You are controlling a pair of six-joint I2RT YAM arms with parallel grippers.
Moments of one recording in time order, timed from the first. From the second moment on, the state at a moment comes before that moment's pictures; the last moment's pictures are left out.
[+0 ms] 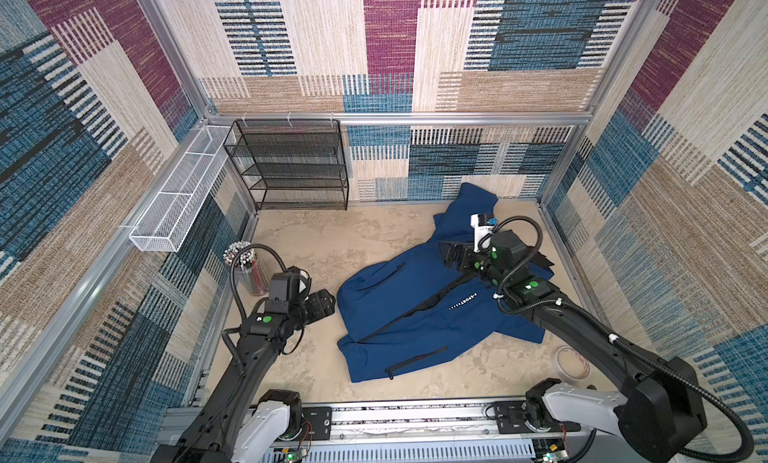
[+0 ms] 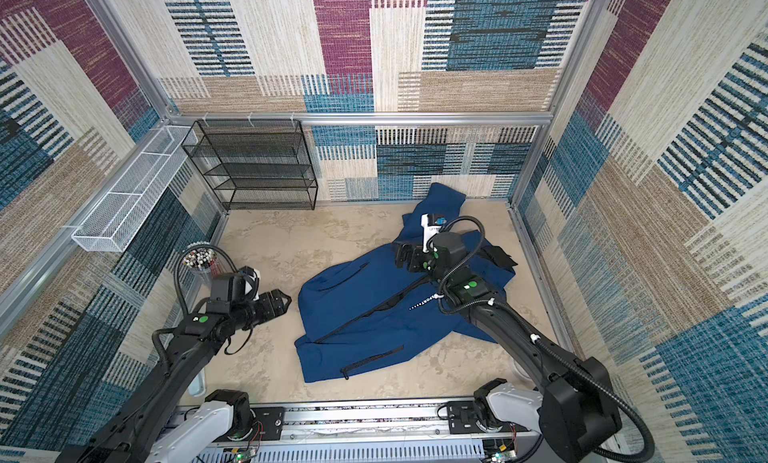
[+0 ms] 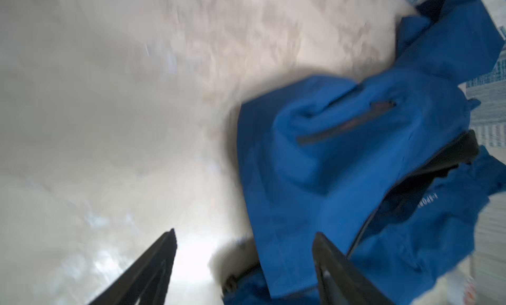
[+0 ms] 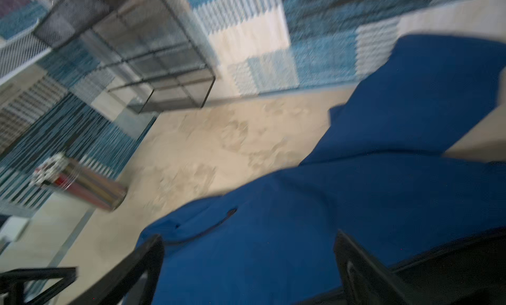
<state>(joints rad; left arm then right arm) -0.14 0.91 0.62 -0.63 0.22 -0.54 0.47 1.23 0.89 -0.08 -0.10 0.45</state>
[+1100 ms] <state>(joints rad) -0.36 1.09 0.53 -0.61 0.21 -0.64 0.52 1.35 0.90 -0.19 -0.34 0.63</state>
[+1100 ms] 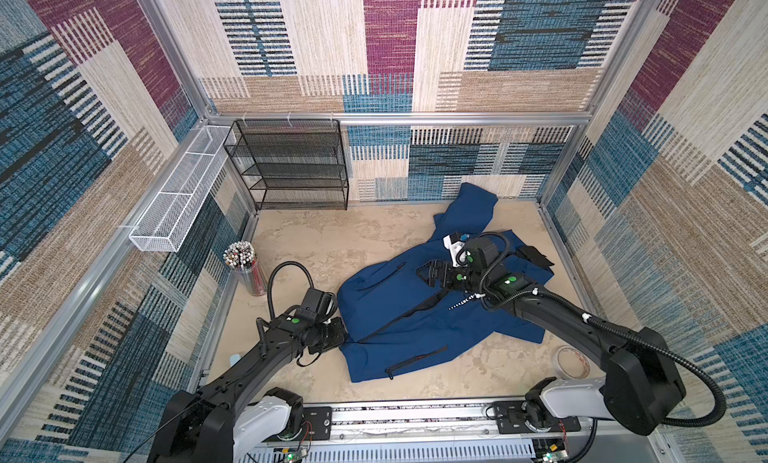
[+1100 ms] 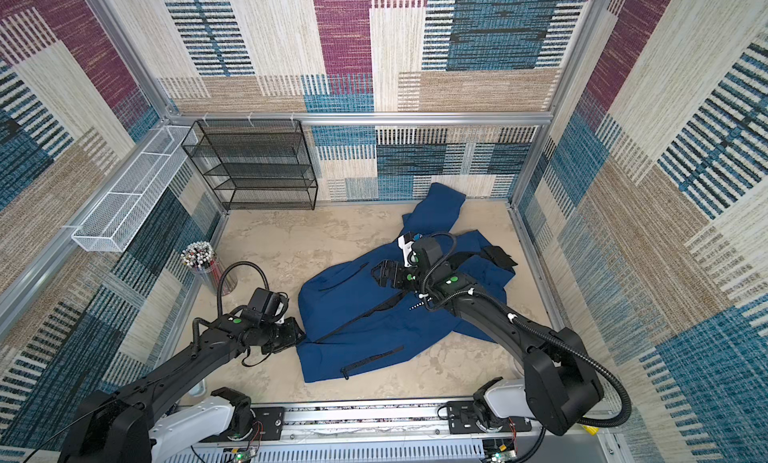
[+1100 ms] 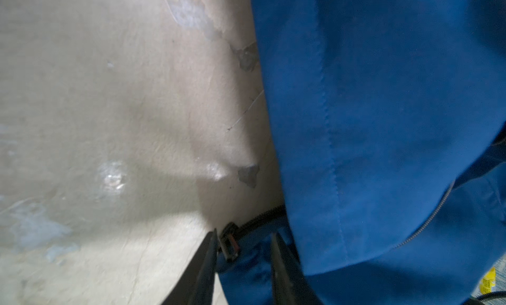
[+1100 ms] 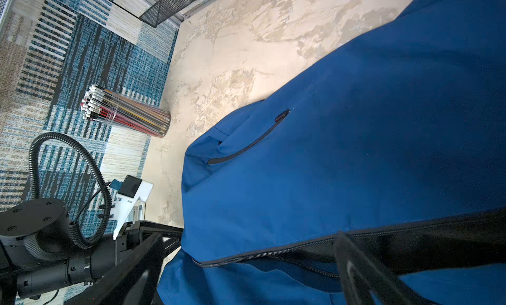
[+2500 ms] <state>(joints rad) -1.09 1.03 0.92 -0.96 -0.16 -0.49 0.55 1.36 0.83 -0.18 -0.59 0.82</state>
